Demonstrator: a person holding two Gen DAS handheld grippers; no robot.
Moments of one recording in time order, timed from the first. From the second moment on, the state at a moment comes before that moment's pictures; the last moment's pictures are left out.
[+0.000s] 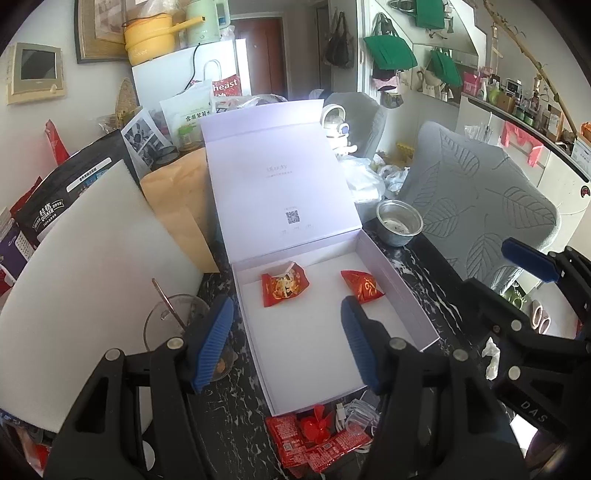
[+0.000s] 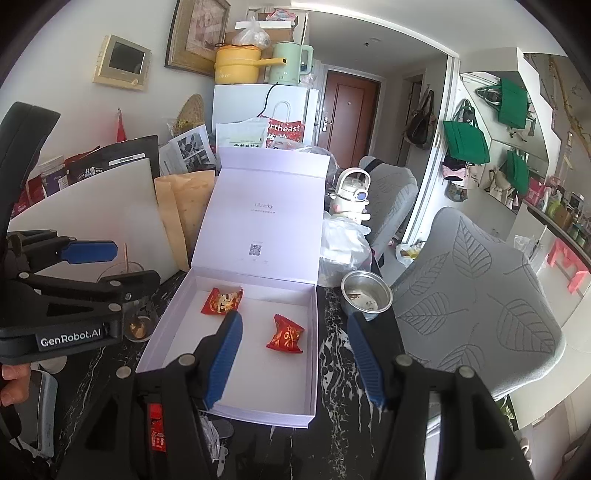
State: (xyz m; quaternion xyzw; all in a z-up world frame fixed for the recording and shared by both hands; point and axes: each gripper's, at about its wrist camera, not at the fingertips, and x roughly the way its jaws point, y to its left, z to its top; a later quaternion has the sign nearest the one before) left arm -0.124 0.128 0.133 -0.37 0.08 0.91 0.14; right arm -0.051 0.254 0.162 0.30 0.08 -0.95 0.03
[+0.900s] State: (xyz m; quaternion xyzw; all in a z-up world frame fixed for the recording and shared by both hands) left arm -0.031 0.107 0.103 -0.39 0.09 0.90 0.16; right arm 0.049 0.228 0.130 0.32 0.07 -0.94 0.03
